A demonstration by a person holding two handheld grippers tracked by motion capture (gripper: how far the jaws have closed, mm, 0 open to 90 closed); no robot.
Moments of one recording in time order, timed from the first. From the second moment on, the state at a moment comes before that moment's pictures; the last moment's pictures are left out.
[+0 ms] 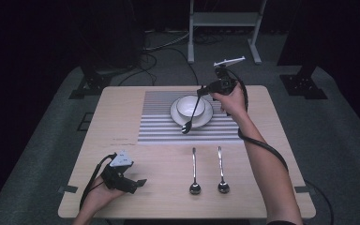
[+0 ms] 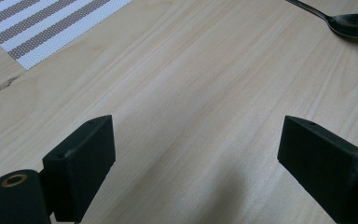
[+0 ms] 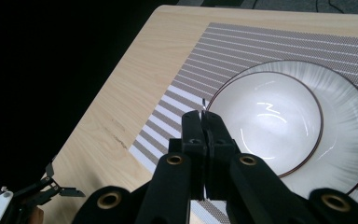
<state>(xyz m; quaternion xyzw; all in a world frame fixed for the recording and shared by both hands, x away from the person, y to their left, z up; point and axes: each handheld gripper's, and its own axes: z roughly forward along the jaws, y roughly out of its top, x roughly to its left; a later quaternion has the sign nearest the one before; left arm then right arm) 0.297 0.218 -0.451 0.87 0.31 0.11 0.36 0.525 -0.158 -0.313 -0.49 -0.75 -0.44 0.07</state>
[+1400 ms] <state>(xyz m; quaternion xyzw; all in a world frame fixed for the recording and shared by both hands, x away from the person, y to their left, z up) 0.296 0.219 -0.451 0.87 0.31 0.11 0.36 0.564 -0.172 -0.299 -0.54 -0.71 -0.44 0.02</state>
